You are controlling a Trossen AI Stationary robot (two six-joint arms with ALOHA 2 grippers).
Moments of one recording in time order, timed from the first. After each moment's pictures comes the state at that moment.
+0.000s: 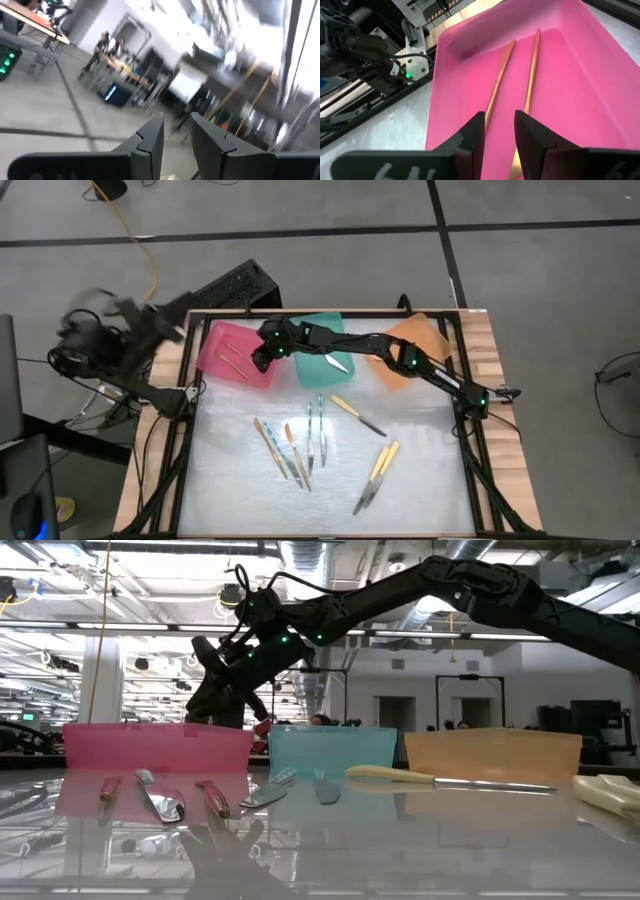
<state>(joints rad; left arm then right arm) -0.31 0.62 1.05 0.09 -1.19 -0.20 -0.28 2.59 2.33 -0.25 -0.19 0.41</state>
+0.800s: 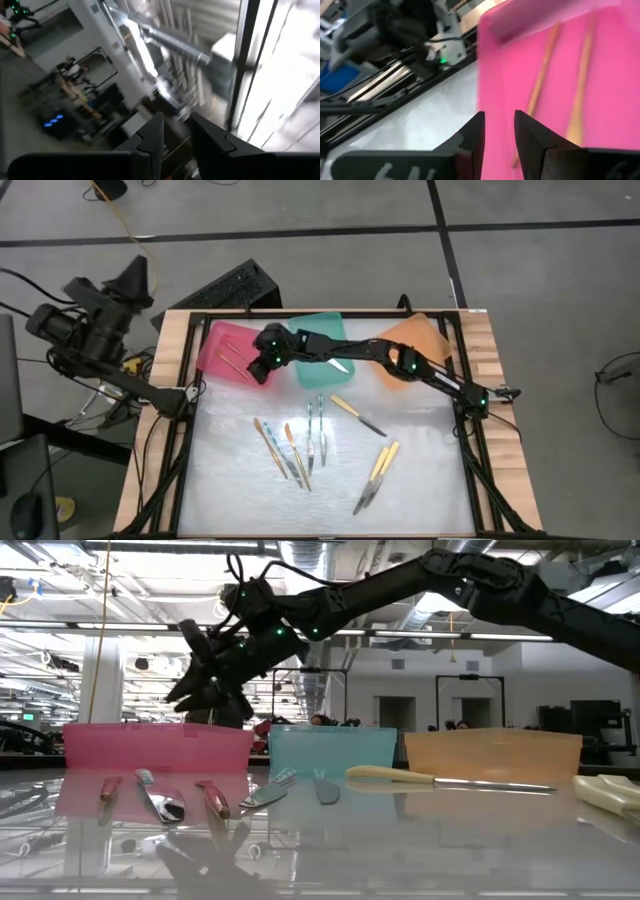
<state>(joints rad) -0.32 0.67 1.09 0.66 -1.04 0.04 -0.22 2.59 2.33 -0.24 -0.29 0.45</state>
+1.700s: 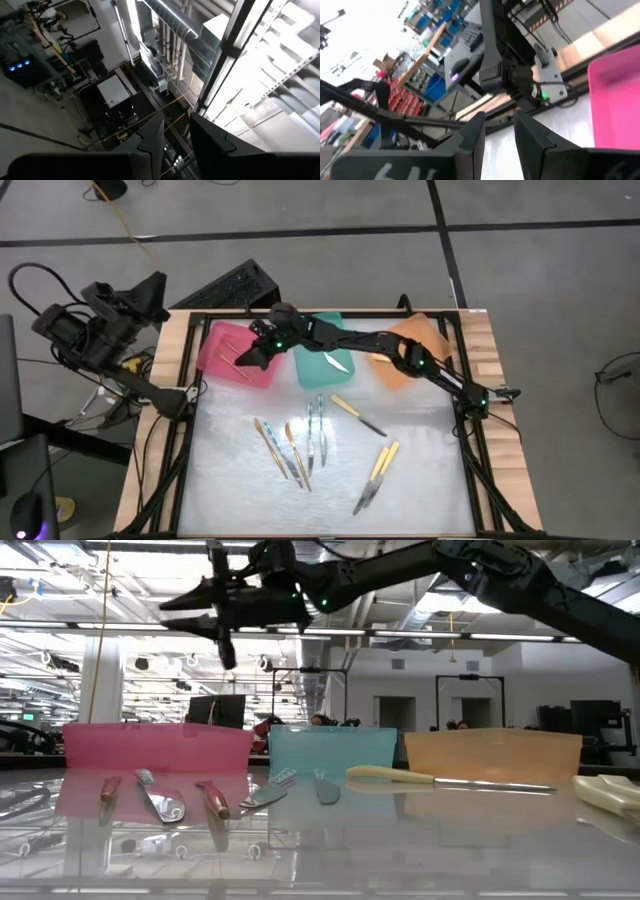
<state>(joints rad) -0.43 0.65 1.10 0.48 -1.02 -0.29 -0.25 2.49 2.36 -0.09 -0.63 0.64</state>
